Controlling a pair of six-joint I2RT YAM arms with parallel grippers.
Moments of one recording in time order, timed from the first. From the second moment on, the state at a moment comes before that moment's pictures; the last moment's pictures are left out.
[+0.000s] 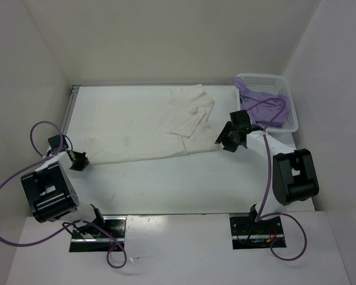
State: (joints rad) left arm 0.52 1.43 0.64 -0.26 0.05 -0.91; right arm 0.20 1.54 0.92 -0.36 -0.04 0.77
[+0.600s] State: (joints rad) left arm 0.52 1.53 0.73 -0.21 0.06 -0.87; right arm 0.22 1.69 0.91 -0.19 -0.03 0.82
